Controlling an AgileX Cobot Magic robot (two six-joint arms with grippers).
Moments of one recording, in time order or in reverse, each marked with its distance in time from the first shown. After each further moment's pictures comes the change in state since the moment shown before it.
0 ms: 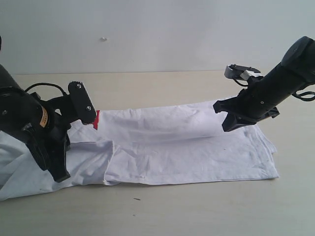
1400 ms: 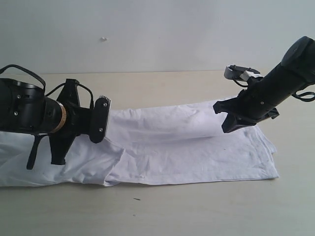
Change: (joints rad) left arm 0.037 0.191 -0.030 0.913 -0.270 -0.242; right arm 0.000 0.000 0.000 0.000 0.015 0.000
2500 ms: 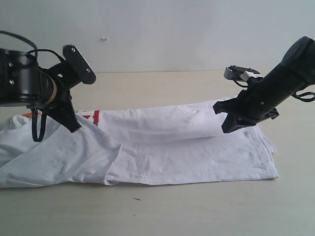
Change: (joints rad) left arm 0.012 -0.064 -0.113 -0.213 0.208 -0.508; right arm 0.000 0.000 0.000 0.000 0.005 0.000
